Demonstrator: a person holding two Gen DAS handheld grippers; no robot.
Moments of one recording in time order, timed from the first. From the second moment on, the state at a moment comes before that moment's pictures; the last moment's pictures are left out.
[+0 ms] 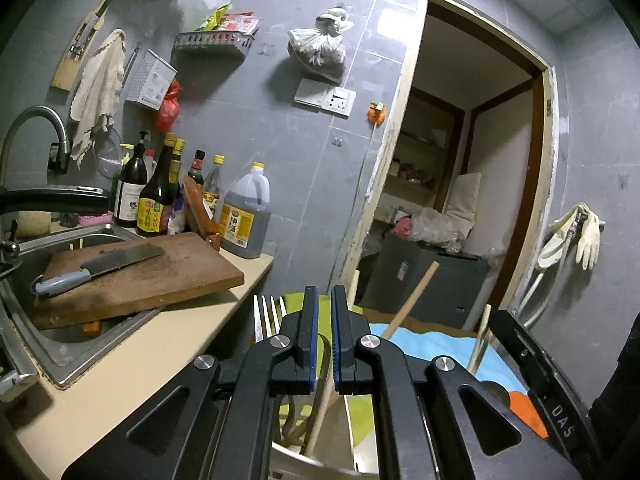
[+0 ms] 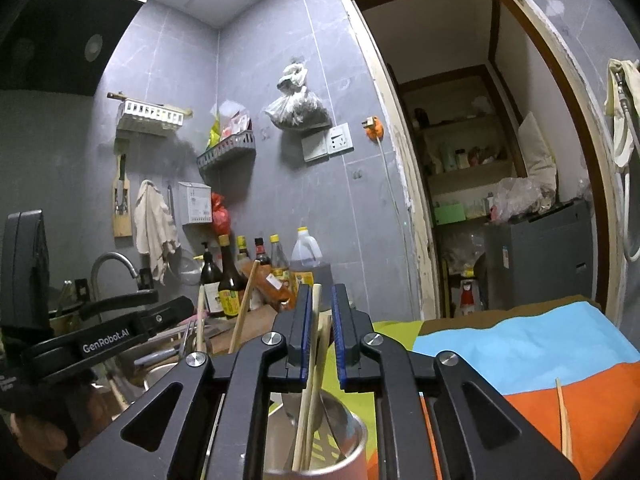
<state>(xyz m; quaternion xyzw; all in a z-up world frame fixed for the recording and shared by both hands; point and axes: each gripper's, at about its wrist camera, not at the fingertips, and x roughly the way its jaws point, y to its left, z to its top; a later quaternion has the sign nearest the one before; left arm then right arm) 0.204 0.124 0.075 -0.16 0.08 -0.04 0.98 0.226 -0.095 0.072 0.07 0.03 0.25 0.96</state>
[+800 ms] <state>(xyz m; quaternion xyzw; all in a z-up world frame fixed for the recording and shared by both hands) 0.167 0.057 0.098 -0.08 0.11 -0.08 0.99 0.172 -0.191 0.115 0.06 0.07 0.23 0.97</state>
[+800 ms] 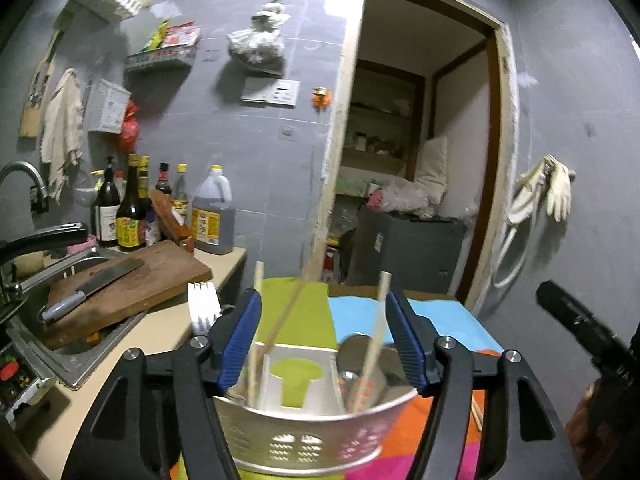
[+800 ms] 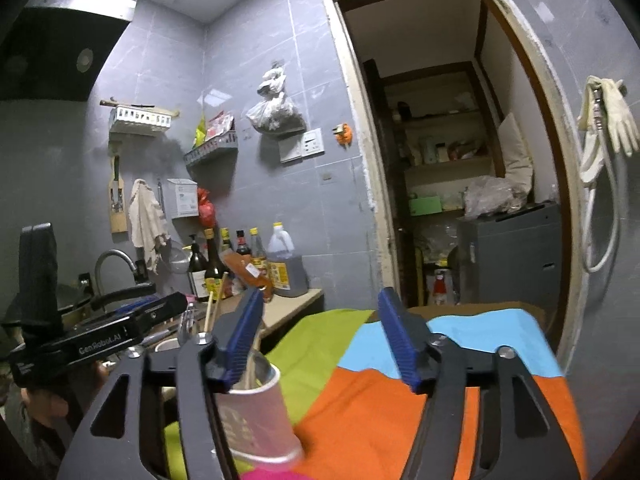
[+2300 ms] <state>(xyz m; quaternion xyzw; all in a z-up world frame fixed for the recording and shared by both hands) 0.170 -0.051 0.012 0.02 0.28 -0.16 0.94 0.181 -0.280 0.026 -0.03 0.33 0.09 0.94</state>
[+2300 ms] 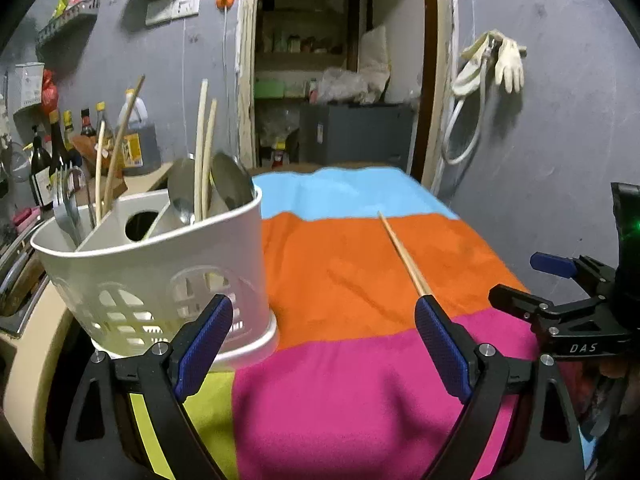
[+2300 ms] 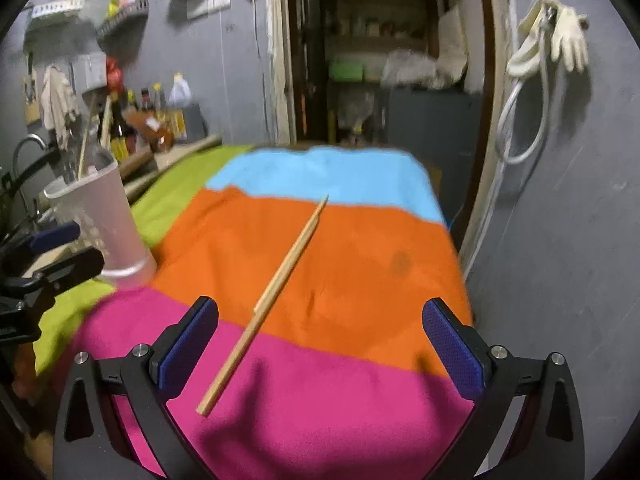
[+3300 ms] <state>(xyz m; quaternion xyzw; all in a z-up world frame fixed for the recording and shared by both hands) 0.208 -0.082 -0.012 0.03 0.39 -0.19 0.90 0.228 -0.296 -0.013 -0.07 0.45 0.10 0.89</state>
